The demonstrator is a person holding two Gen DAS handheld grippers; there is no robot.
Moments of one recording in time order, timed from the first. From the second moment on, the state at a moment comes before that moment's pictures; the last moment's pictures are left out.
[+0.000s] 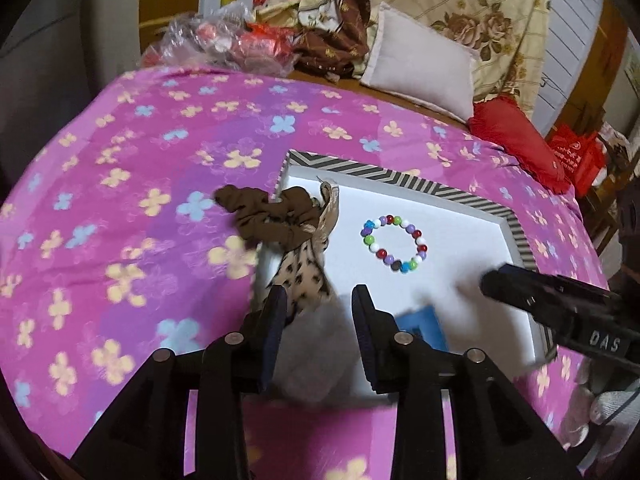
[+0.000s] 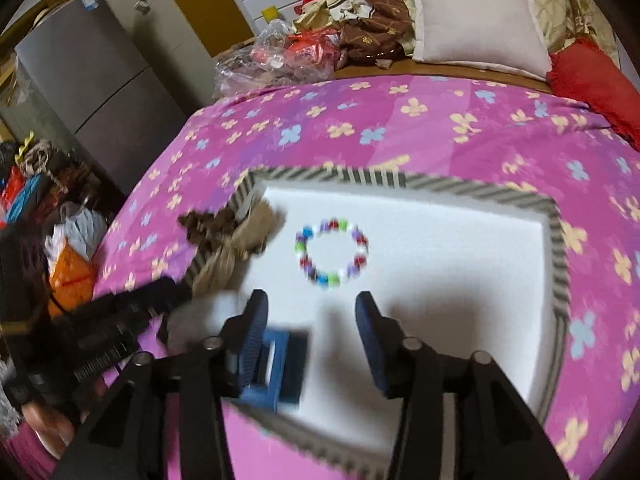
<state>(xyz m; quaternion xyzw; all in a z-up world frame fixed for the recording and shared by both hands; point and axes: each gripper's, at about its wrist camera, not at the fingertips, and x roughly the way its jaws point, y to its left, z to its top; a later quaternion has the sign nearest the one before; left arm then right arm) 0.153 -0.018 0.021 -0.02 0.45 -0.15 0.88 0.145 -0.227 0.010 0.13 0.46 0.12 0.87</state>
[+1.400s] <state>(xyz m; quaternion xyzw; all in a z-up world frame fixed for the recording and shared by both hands) -0.040 -0.006 0.032 0.00 0.42 -0.12 0.90 -0.090 -0.216 0.025 0.10 0.44 0.08 0.89</state>
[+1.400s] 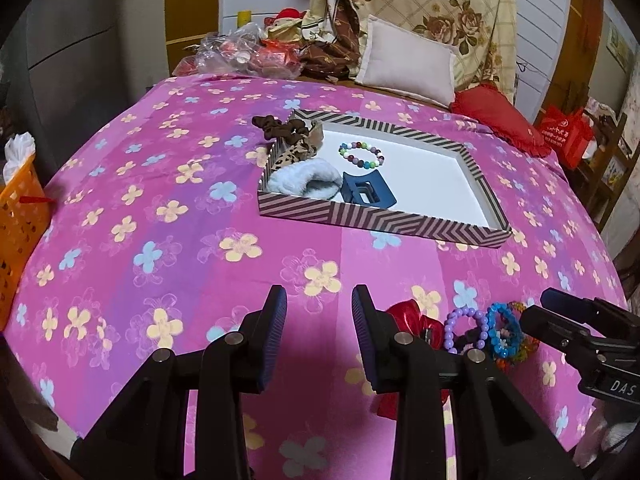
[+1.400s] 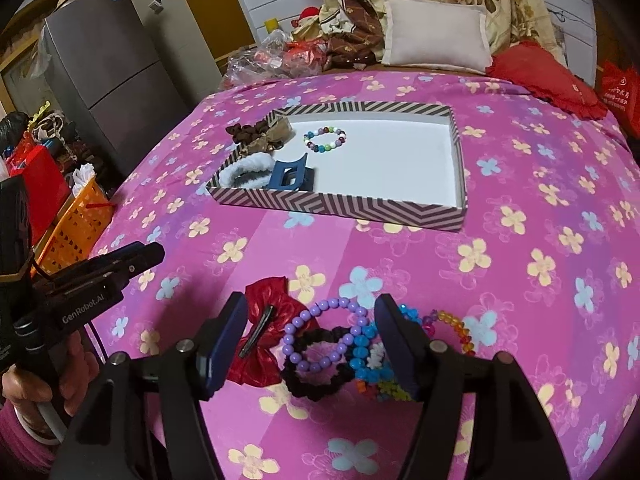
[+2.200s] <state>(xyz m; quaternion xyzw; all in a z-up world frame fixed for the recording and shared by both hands) -0.056 -0.020 0.021 0.01 0.43 -0.13 0.89 -0.106 -0.226 0.018 0.09 0.44 0.06 0.89</state>
